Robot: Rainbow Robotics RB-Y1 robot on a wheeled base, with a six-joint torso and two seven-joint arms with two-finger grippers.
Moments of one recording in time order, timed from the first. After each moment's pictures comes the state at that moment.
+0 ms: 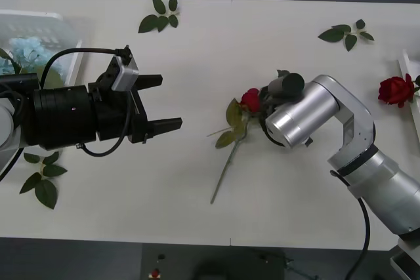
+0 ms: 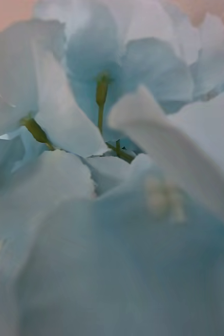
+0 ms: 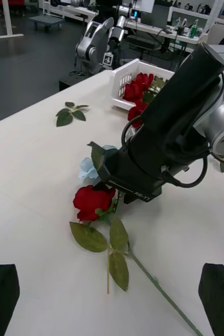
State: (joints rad) right arm -0.53 -0.38 0.50 -1.52 -0.15 1.16 -0.36; left arm -0.18 0.73 -0.19 -1.97 1.65 0.82 -2.57
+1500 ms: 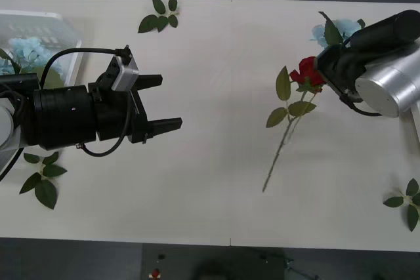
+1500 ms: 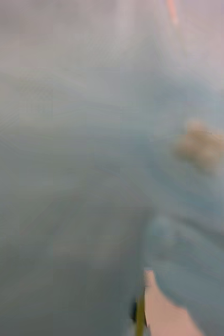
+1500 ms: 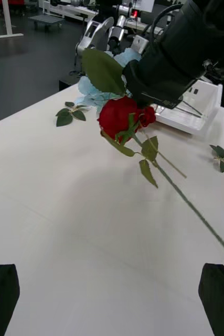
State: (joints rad) right arm -0.53 -0.80 0.37 -1.93 -0.46 1.36 0.11; left arm -0.18 0.73 -0.19 -1.97 1.65 0.82 -2.57
